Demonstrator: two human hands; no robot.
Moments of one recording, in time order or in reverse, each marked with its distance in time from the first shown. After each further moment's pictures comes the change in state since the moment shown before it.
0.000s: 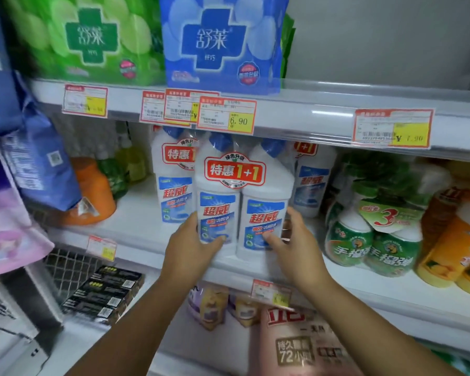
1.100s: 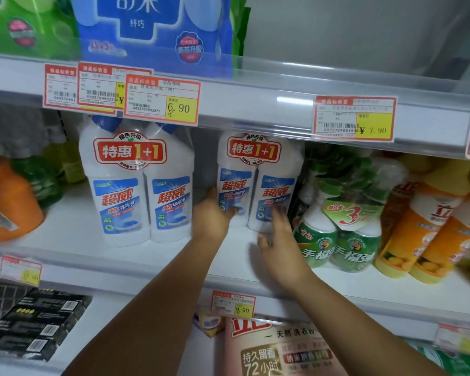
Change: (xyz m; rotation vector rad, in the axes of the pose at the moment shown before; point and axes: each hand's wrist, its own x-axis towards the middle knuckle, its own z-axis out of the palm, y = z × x) left_hand 0.082 0.051 0.120 -0.140 -0.109 0.059; right_hand 0.030 0.052 -0.021 -0.211 -0.007 -0.004
